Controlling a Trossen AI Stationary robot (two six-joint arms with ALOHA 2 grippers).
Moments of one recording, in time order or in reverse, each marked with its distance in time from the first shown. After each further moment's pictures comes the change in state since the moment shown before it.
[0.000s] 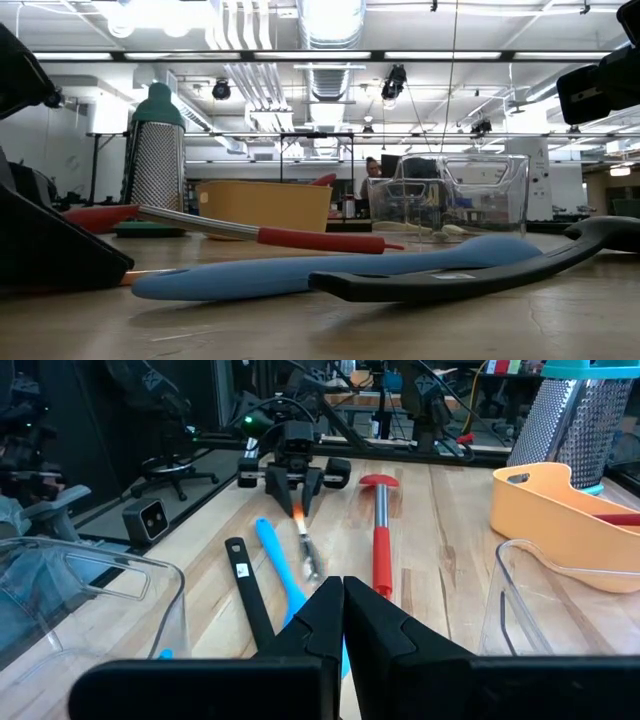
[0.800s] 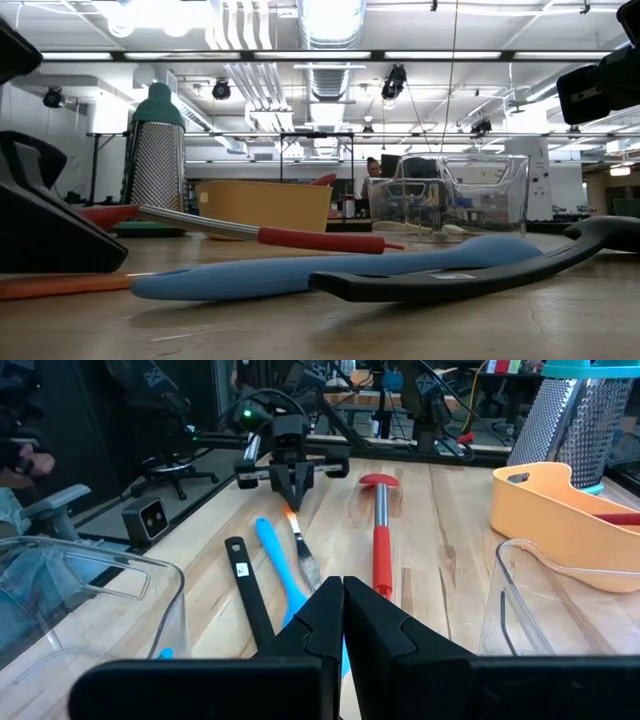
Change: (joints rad) left arm 0.000 -0.145 0.000 -0.007 -0.025 0.225; right arm 0.000 0.002 0.000 0.000 0.000 0.000
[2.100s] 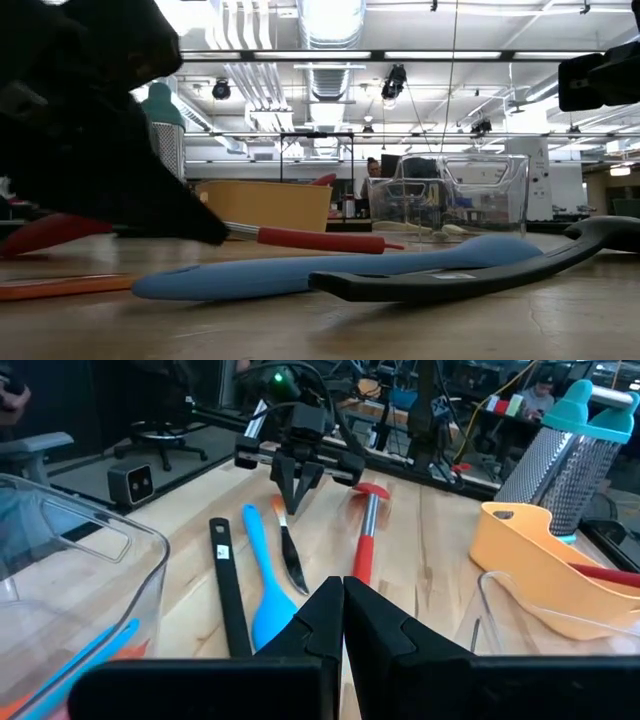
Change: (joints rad) left arm 0.203 -0.089 0.024 0.032 0.253 0.147; right arm 0.000 0.002 0.000 0.000 0.000 -0.202
